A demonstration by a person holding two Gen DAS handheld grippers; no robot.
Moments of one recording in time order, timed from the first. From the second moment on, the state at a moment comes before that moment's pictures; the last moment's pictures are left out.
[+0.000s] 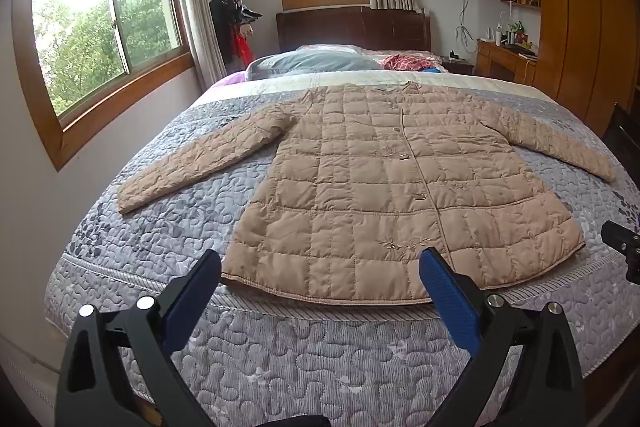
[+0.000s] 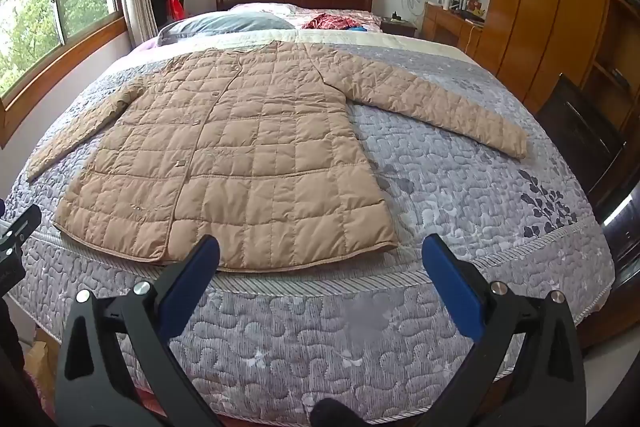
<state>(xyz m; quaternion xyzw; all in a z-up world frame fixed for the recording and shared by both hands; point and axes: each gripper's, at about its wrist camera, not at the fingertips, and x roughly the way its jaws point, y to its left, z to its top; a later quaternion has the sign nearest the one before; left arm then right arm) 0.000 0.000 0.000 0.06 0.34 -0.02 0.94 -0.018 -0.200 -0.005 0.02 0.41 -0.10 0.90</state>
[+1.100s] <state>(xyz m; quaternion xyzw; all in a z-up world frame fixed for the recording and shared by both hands) 0.000 0.000 0.000 0.06 0.34 -0.02 0.94 -0.017 -0.200 -0.006 0.02 0.41 -0.11 0.90</state>
